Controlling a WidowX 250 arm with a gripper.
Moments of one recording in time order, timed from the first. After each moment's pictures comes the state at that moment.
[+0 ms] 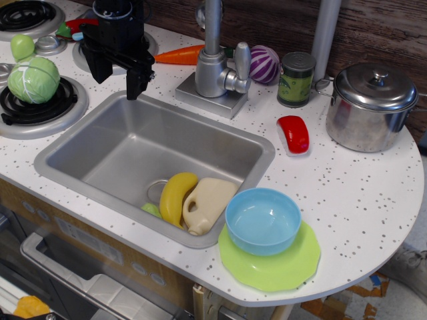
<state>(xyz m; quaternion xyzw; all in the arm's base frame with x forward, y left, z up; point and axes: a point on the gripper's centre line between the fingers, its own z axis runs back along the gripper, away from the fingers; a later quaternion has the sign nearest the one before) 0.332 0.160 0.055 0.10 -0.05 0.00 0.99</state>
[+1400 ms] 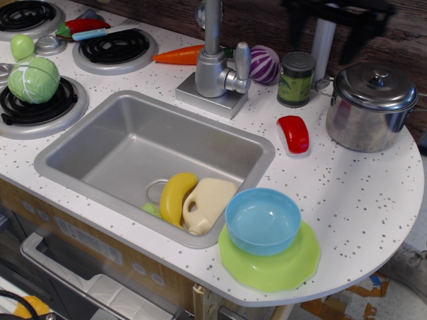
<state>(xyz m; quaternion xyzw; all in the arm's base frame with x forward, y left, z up) 0.409 -0.074 0.133 0.08 -0.09 0.09 0.99</state>
